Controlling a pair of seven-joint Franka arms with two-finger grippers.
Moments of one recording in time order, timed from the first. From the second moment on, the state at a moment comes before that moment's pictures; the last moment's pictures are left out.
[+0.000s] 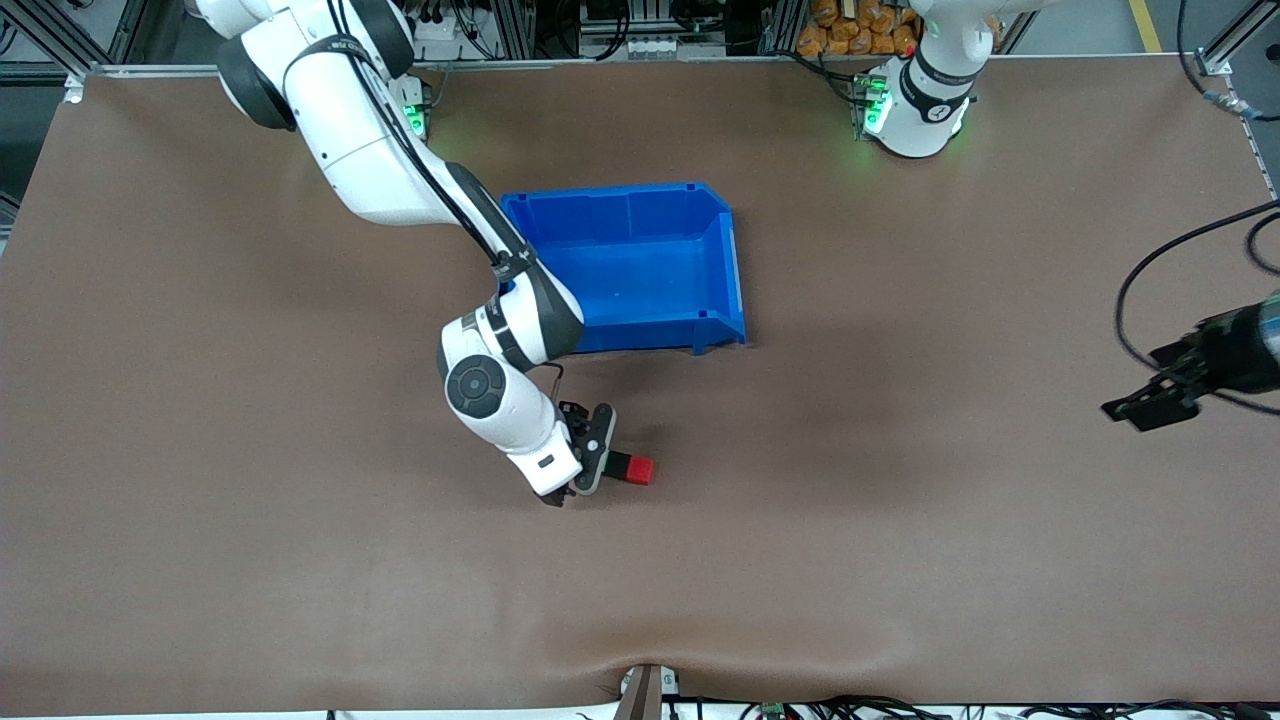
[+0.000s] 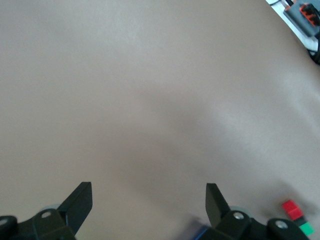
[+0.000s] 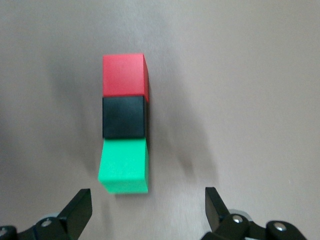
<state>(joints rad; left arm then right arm) 0.12 0.35 -0.09 -1.26 -0.03 1.57 -0.62 0.51 0.92 0.01 -1.26 0.20 2.32 -0.92</state>
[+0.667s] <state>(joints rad) 0.10 0.35 -0.10 -1.26 -0.03 1.50 -0.53 0.43 0.80 0.00 -1.25 0.20 2.07 -0.83</state>
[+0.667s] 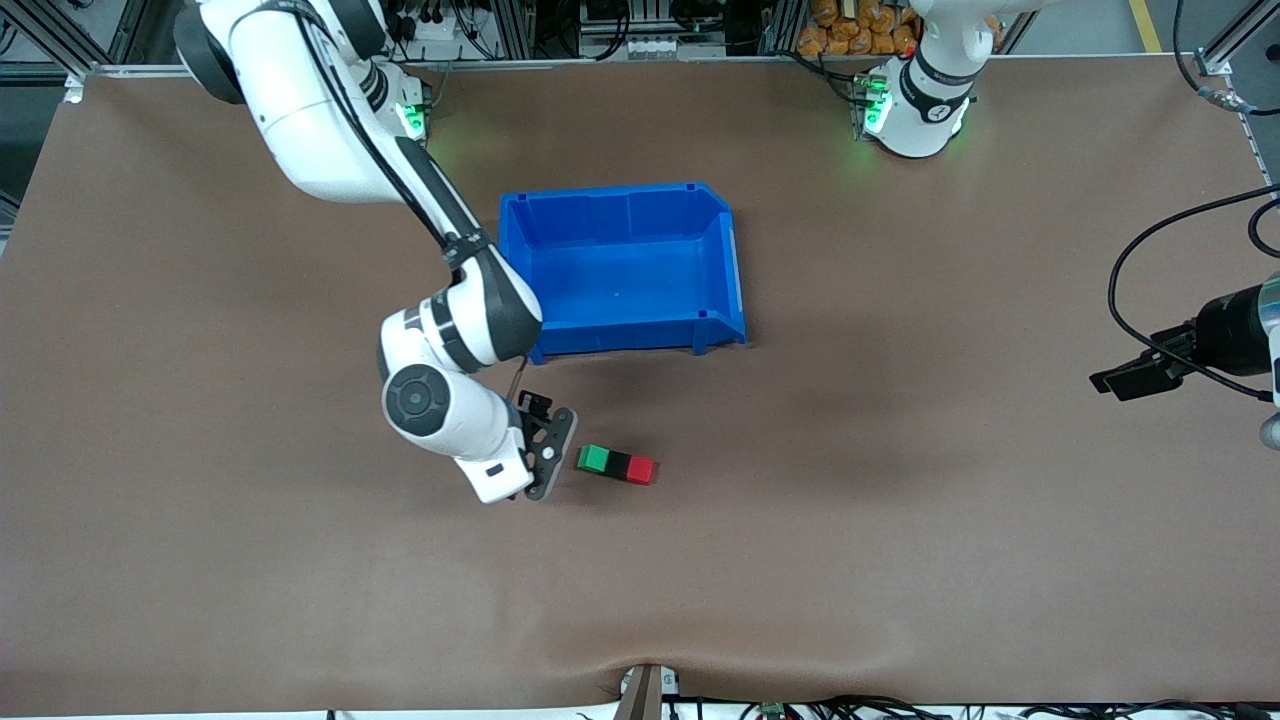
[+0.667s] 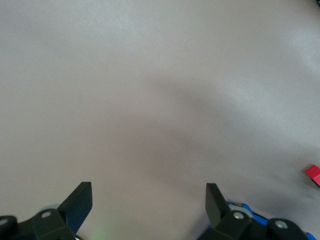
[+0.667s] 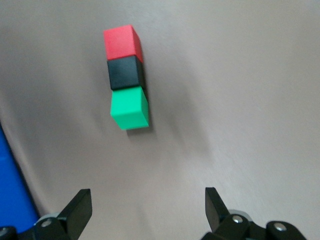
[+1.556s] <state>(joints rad) 0.10 0.35 -0.16 -1.27 -0.03 1.50 -0.52 0.29 0.46 -0.01 -1.40 0.19 1.91 -0.42</state>
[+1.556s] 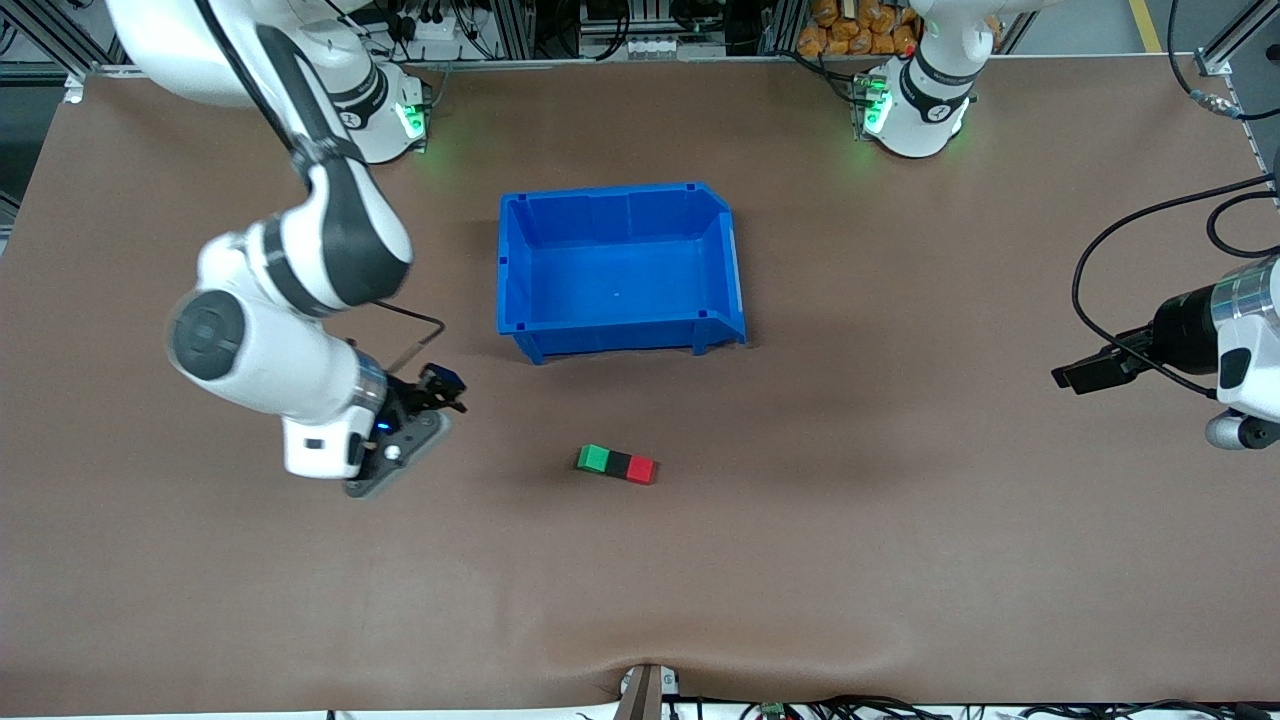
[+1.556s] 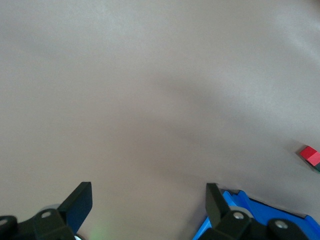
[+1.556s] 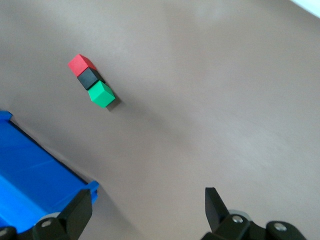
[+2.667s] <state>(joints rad) 0.04 -0.04 -0.17 -1.48 0.04 1.47 -0.19 0.06 0.05 -0.11 -1.48 0.04 1.47 -0.17</state>
